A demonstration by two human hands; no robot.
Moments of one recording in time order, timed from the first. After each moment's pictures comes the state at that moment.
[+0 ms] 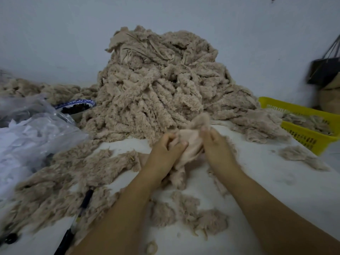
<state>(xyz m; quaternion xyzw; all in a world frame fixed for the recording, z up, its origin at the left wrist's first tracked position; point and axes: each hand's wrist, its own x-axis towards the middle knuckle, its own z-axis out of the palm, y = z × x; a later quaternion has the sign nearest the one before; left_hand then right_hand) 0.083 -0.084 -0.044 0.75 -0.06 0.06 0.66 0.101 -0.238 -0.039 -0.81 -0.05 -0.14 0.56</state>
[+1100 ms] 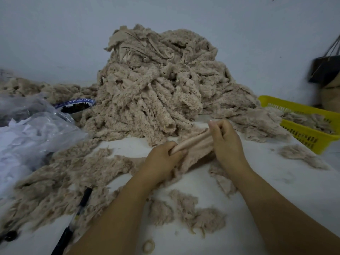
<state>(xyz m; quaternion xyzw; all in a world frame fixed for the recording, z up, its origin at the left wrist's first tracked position) 0.086 -0.074 -0.052 0.89 -0.09 0.06 0.44 0.103 -0.261 -0.031 -0.78 -0.07 -0.22 0.58</state>
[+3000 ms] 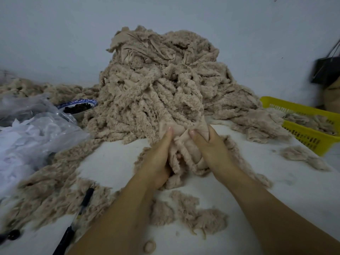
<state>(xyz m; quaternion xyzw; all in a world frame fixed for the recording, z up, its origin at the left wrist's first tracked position) 0.075 -0.088 -0.034 0.54 -0.04 -0.11 0.83 0.099 -0.236 -0.038 -0.73 -0.12 -0.08 0.67</state>
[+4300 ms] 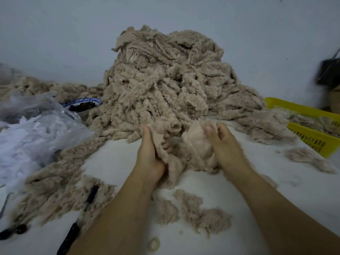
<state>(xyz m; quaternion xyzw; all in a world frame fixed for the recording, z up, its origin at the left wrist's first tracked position) 0.088 -0.069 -0.034 0.34 0.08 -0.01 0.94 0.100 -0.250 -0.035 -0.75 -0.08 -0.13 0.64</state>
